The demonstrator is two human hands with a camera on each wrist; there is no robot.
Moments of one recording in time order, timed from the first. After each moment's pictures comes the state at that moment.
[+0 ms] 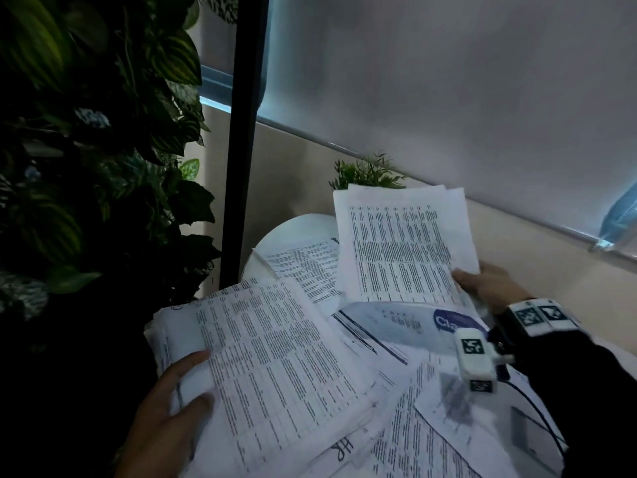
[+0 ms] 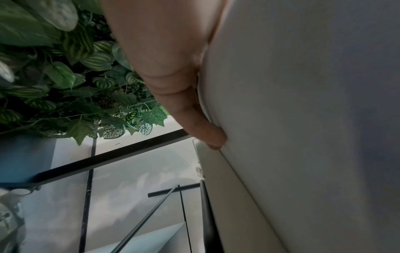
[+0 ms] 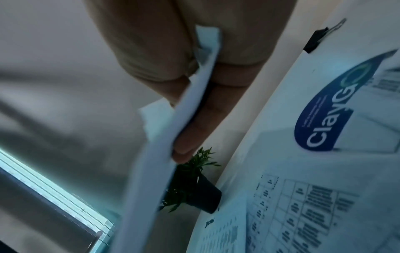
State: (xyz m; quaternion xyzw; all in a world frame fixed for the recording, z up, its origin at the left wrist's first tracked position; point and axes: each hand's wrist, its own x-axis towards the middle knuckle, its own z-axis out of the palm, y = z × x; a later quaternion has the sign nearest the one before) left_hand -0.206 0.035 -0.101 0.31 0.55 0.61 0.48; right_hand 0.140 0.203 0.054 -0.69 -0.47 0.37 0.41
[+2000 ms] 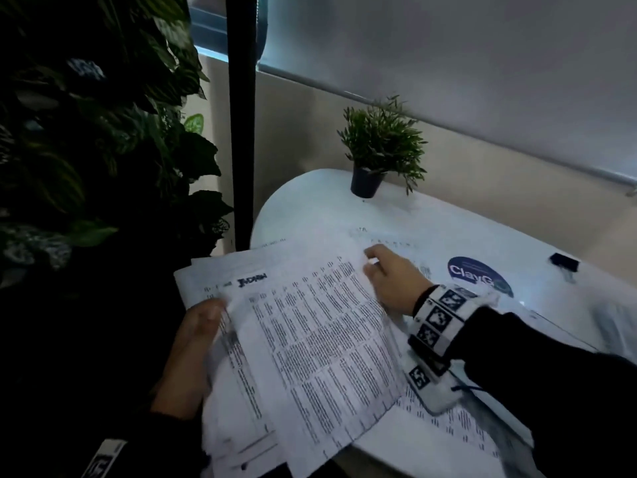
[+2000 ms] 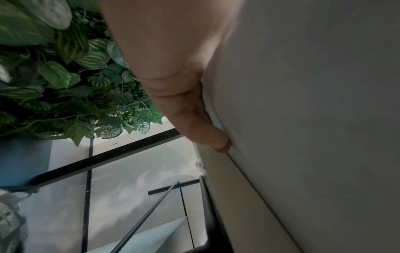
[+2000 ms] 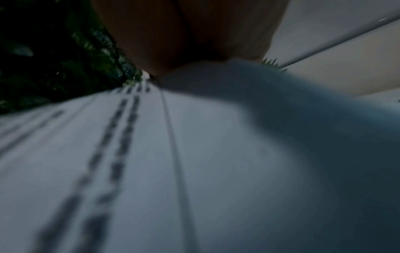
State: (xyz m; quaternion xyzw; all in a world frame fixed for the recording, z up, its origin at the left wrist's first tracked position) left_hand -0.194 0.033 -0.099 0.25 0.49 0.69 0.47; right_hand 0.034 0.158 -0.016 -0.63 -0.73 0.24 0.11
